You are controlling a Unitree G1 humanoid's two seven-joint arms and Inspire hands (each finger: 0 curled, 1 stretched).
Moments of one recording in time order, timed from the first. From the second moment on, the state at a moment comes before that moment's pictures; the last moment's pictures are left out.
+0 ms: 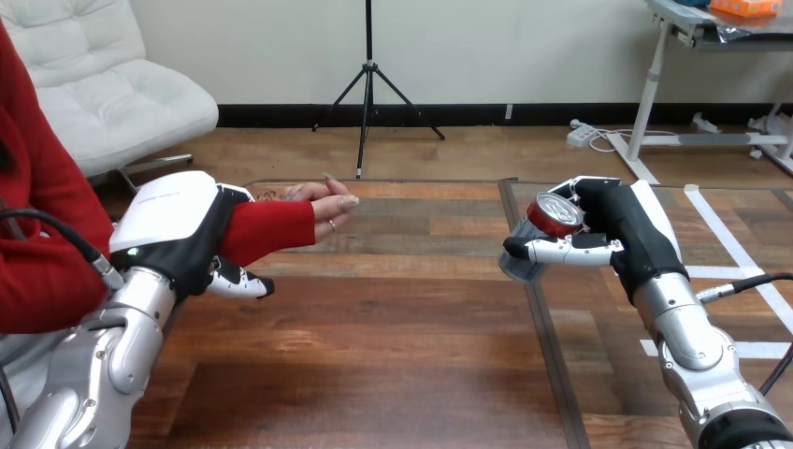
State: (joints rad) left arm -0.29 0.55 -0.19 0.24 0.70 0.01 -0.03; right arm -0.63 -0.32 -0.02 1.15 -0.15 -0.52 0.01
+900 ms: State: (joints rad) left arm -0.29 0.55 -0.19 0.24 0.70 0.03 -0.04; right arm -0.63 -0.32 -0.02 1.15 -0.15 -0.52 0.01
